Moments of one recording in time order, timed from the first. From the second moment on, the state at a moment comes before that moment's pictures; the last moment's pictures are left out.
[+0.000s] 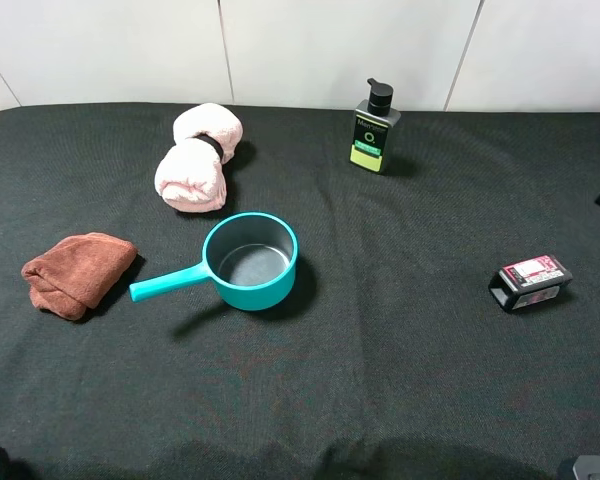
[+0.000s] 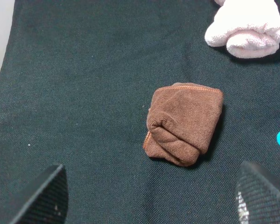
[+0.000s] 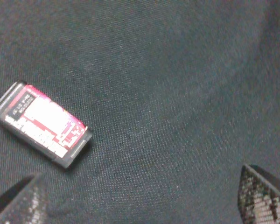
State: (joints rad) left arm -0.02 0.00 -0.49 0.07 1.06 0.02; right arm -0.02 1.24 -0.88 0.06 0.91 -1.15
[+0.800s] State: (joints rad) left arm -0.02 0.00 -0.49 0.07 1.06 0.02; right arm -0.02 1.26 -0.88 0.05 0.98 -1.26
